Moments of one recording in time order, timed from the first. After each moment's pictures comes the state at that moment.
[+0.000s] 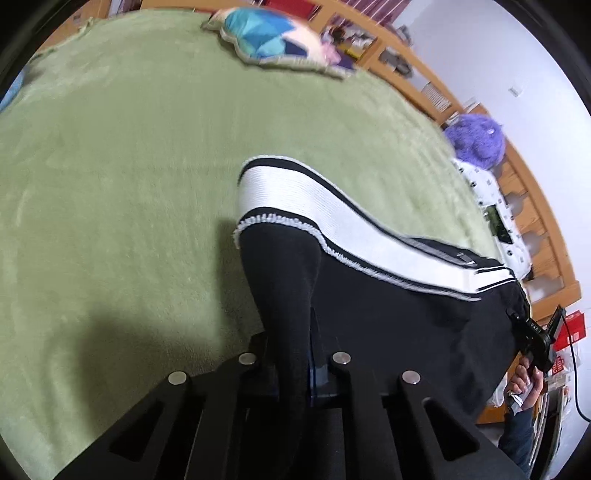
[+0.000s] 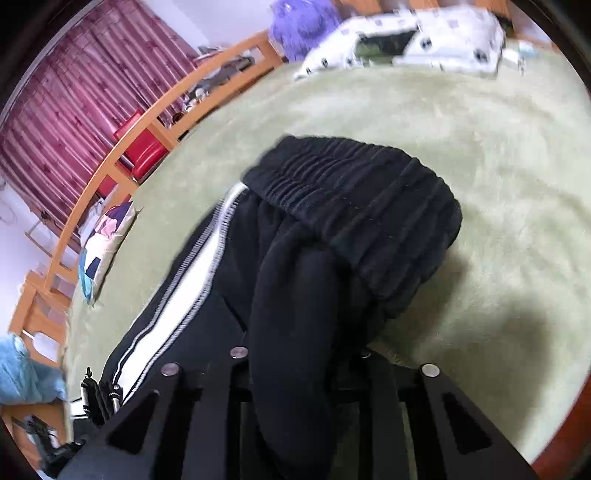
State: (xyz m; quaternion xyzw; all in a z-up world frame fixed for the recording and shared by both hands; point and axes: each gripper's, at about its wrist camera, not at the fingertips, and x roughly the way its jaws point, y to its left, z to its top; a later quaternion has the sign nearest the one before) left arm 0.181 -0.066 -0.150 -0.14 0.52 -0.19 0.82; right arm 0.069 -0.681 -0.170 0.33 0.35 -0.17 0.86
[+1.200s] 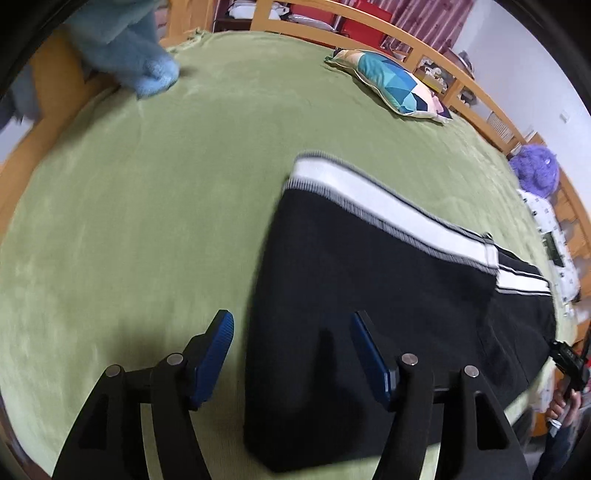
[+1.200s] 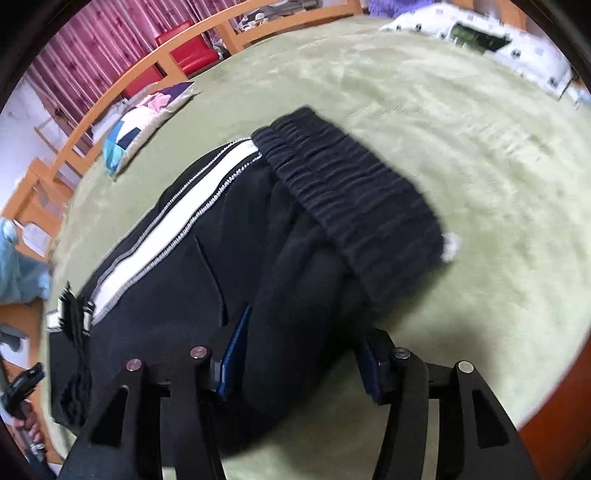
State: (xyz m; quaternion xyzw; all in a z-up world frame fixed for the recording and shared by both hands) left arm 0.124 0.159 -0.143 -0.13 0.51 -0.05 0.85; right arm 0.058 -0.477 -0.161 0.23 0.47 -0.11 0.85
